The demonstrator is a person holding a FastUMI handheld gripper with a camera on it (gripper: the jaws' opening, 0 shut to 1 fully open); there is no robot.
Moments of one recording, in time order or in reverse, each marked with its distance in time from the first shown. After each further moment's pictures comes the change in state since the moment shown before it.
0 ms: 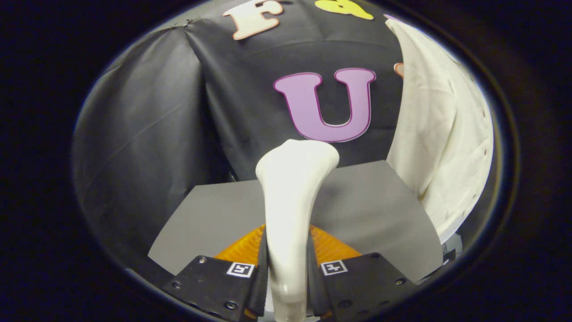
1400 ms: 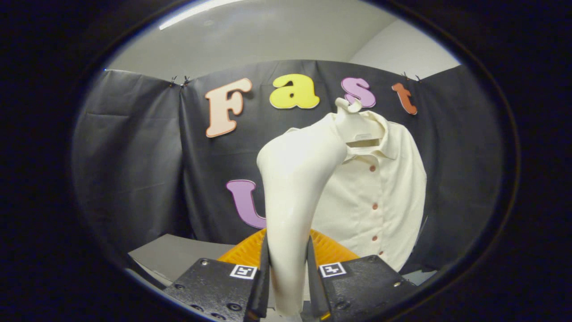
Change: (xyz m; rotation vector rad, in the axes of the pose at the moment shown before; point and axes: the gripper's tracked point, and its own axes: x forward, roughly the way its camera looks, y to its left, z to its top) arm -0.120 -0.224 0.130 -0.062 -0.503 -0.209
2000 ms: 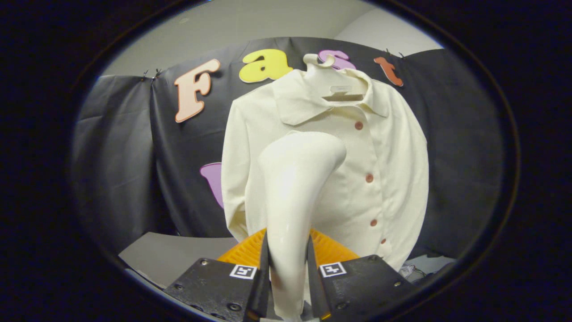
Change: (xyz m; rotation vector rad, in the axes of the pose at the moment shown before) arm 0.057 -0.035 -0.070 0.054 0.149 -0.051
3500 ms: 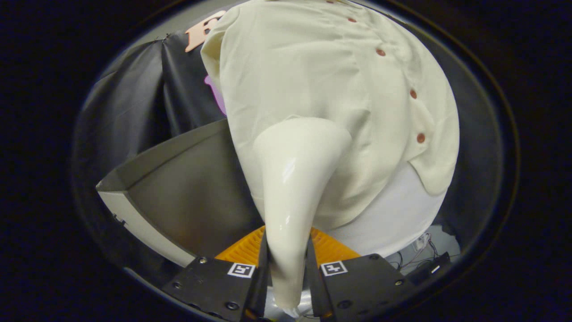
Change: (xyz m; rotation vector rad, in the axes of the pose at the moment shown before) arm -0.008 -0.031 -0.286 0.010 0.379 0.169
